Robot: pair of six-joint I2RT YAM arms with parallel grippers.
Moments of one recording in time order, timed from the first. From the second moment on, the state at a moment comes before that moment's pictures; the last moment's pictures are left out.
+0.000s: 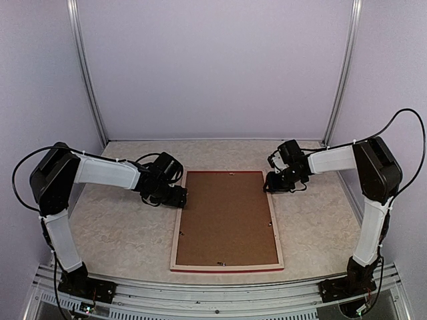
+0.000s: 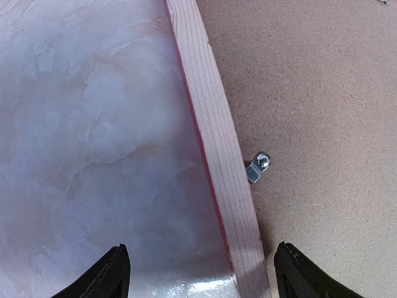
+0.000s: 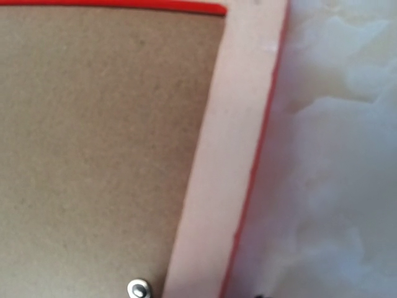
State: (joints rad) left arm -0.67 1.86 1.11 -0.30 -0.14 -0.40; right arm 0.40 1.94 1.20 -0.26 -0.16 0.25
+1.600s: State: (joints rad) left arm -0.67 1.86 1.11 -0.30 -0.16 -0.40; right arm 0.39 1.94 1.21 -0.29 -0.21 0.22
